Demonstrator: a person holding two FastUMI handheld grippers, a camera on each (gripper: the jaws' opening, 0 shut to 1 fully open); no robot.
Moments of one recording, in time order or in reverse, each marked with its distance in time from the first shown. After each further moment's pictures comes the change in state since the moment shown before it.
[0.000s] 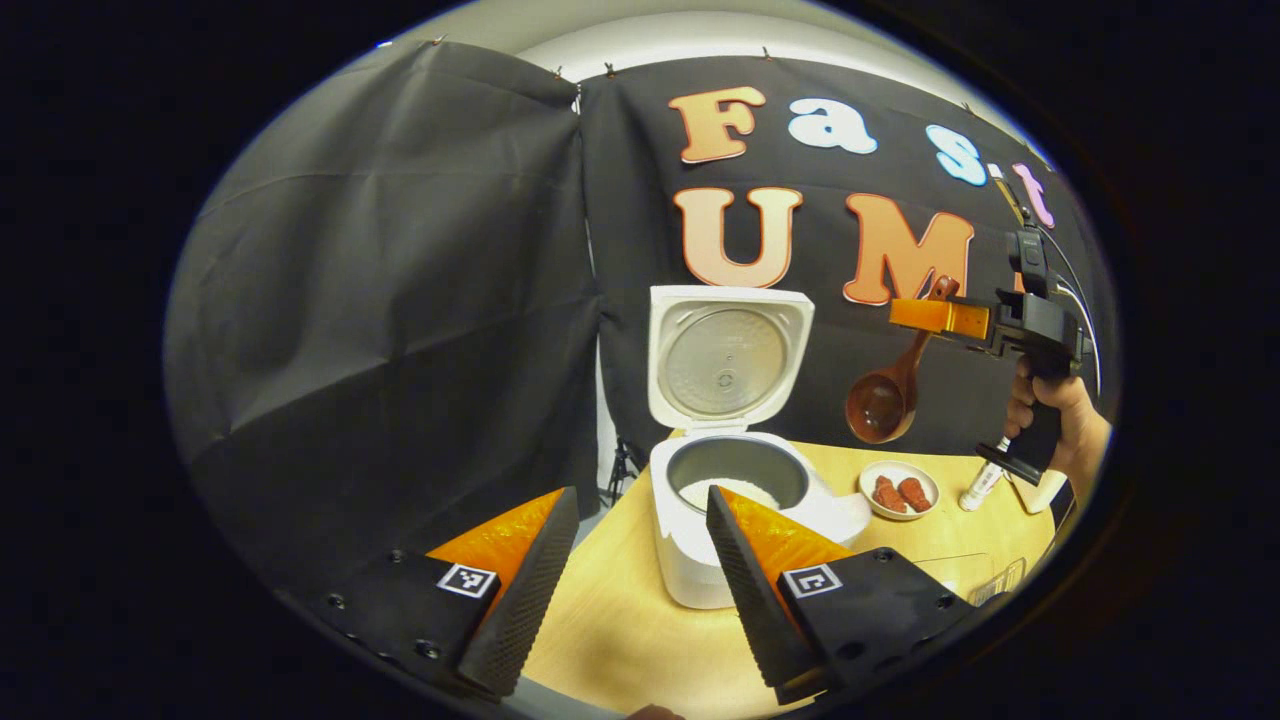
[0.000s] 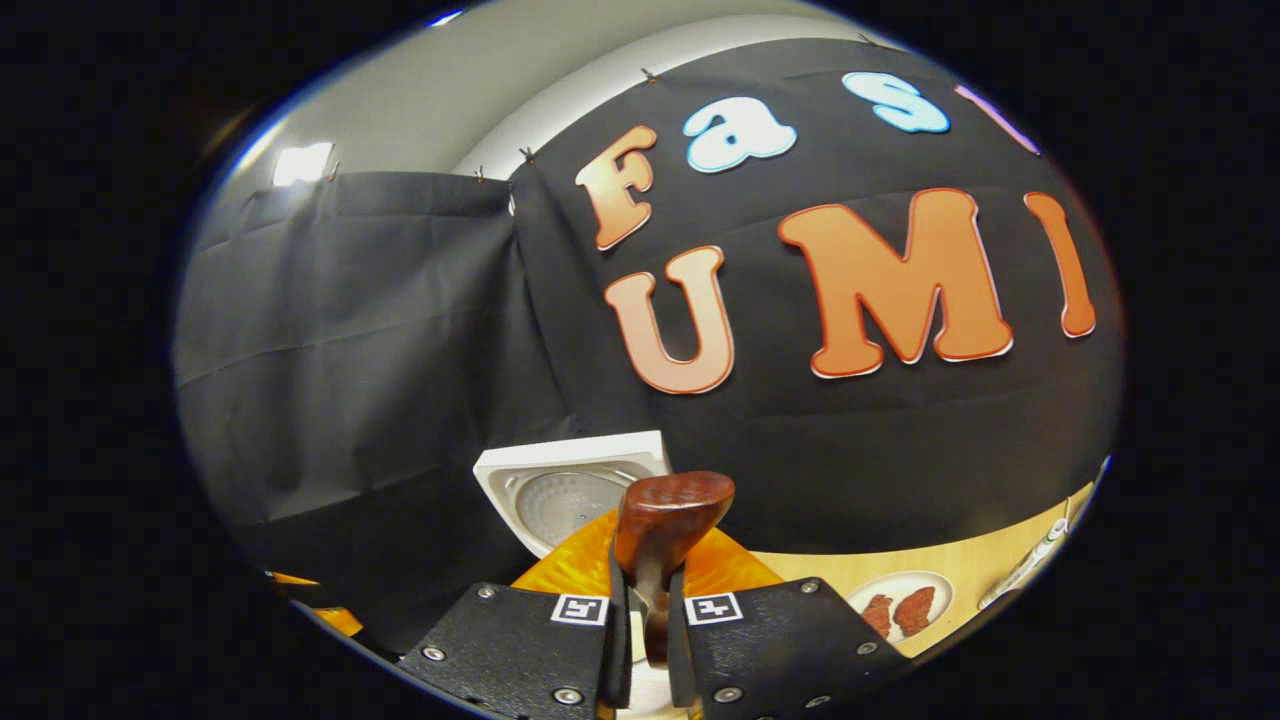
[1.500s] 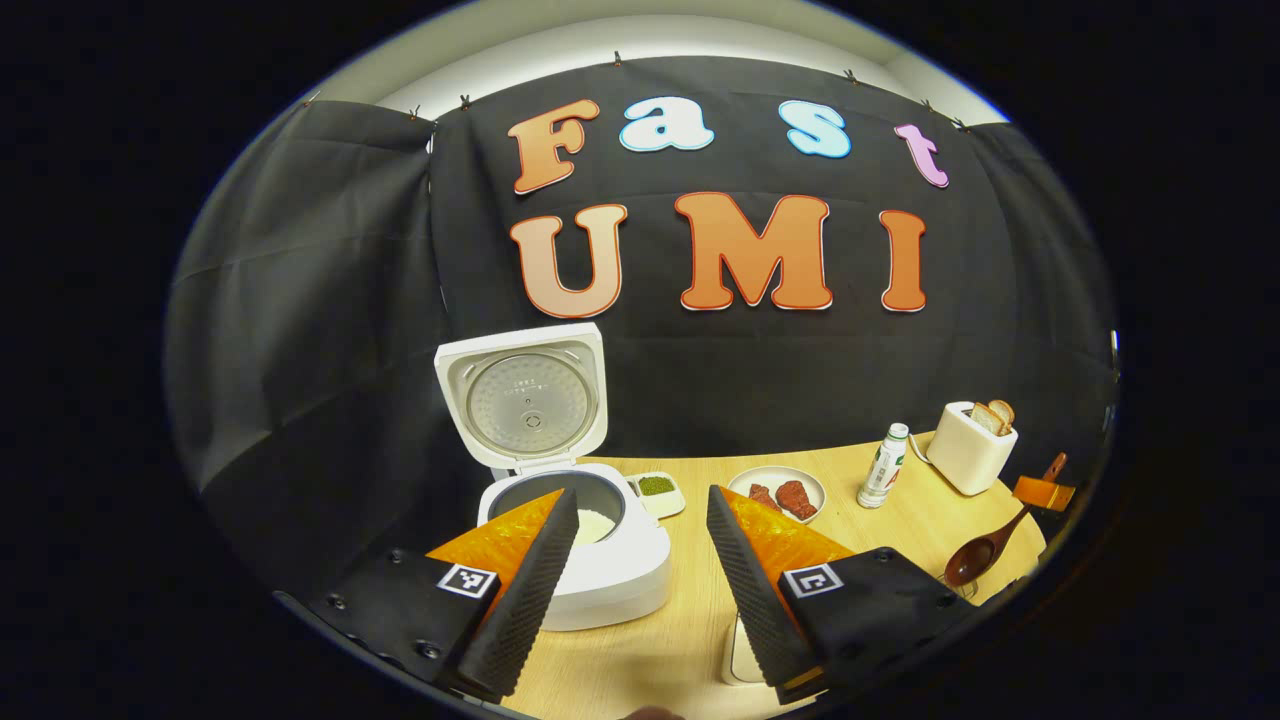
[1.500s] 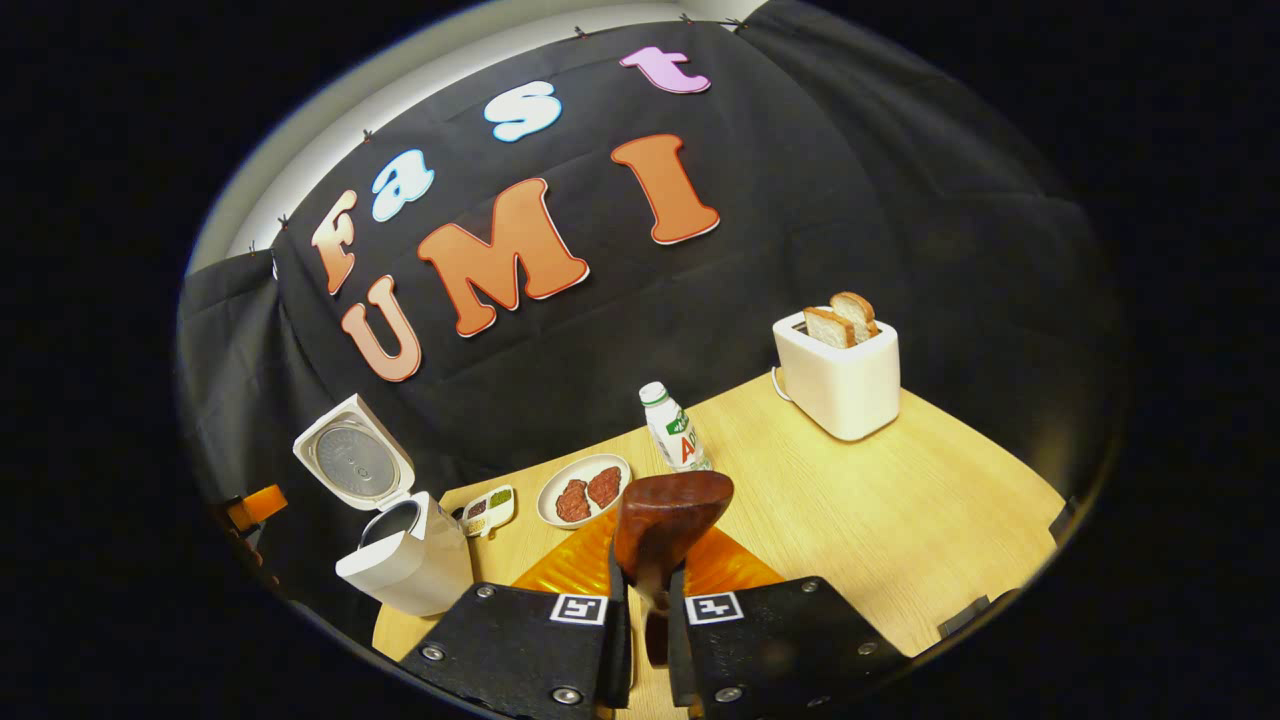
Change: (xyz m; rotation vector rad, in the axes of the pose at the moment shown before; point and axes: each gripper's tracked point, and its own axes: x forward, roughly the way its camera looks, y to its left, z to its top) left arm -0.021 -0.195 0.038 0.151 -0.055 -0.232; right arm -0.342 -0.259 -0.127 0.322 0.101 -0.624
